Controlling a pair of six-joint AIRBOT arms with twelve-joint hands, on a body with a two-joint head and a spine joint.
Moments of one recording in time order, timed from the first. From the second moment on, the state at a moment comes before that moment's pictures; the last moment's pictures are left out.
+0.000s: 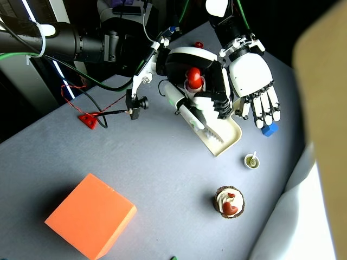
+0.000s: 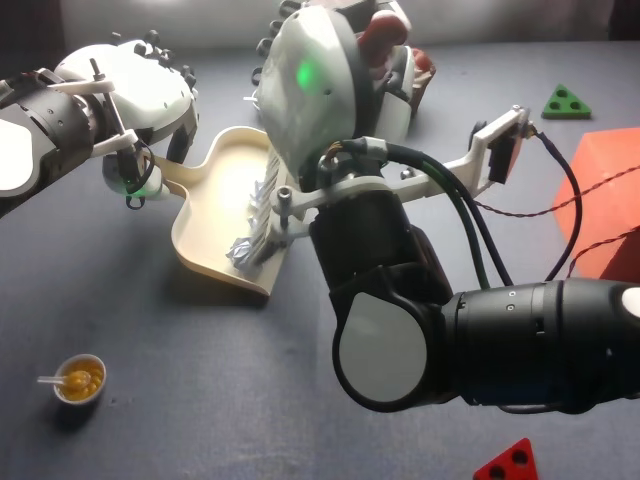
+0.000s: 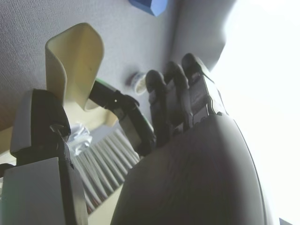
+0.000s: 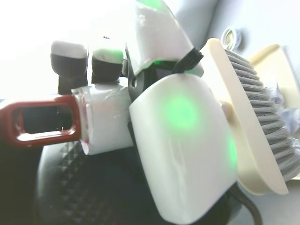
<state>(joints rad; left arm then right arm) 0.39 -1.19 1.38 2.14 0.31 -0.99 -0.37 -1.74 1.25 -2.30 -1.29 -0.09</state>
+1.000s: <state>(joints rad) 0.39 -1.19 1.38 2.14 0.31 -0.99 -0.31 -1.69 1.18 -2.08 -1.08 -0.38</state>
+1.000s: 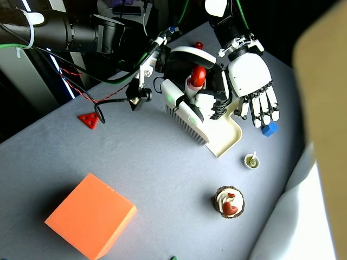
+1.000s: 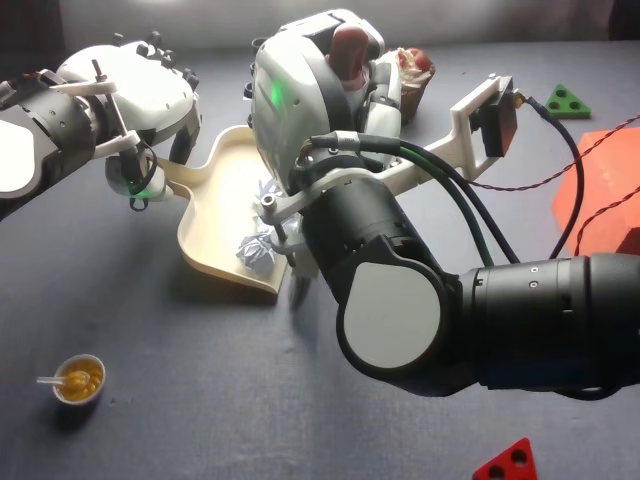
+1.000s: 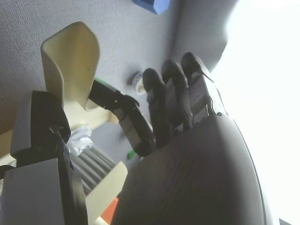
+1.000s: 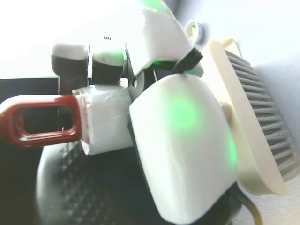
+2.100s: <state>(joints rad) 0.39 -1.19 1.38 2.13 0.32 -0.99 -0.34 -1.73 1.23 -2.31 -1.30 -0.10</state>
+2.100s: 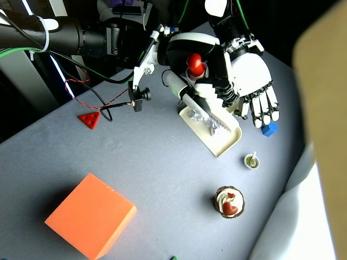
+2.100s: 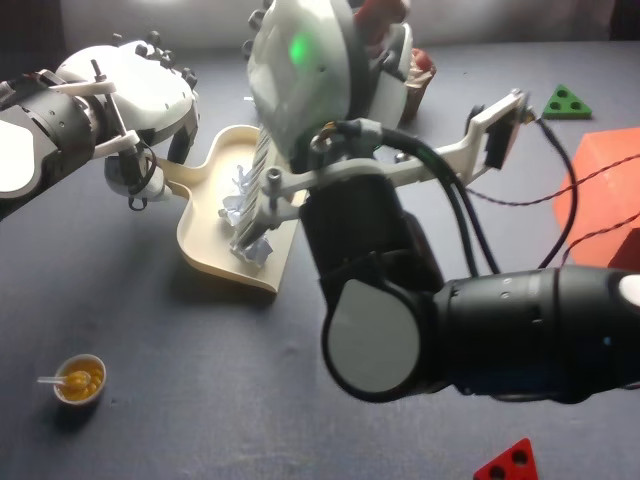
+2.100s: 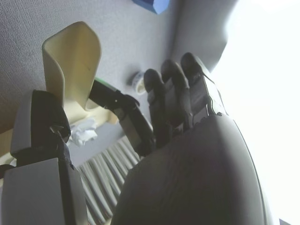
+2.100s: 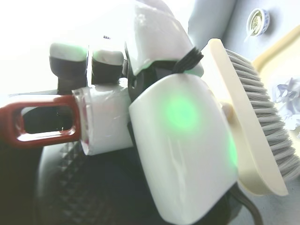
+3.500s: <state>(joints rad) 0.39 -1.19 1.37 2.13 0.32 -0.99 -0.38 -1.38 0.97 -1.88 -1.26 0.14</state>
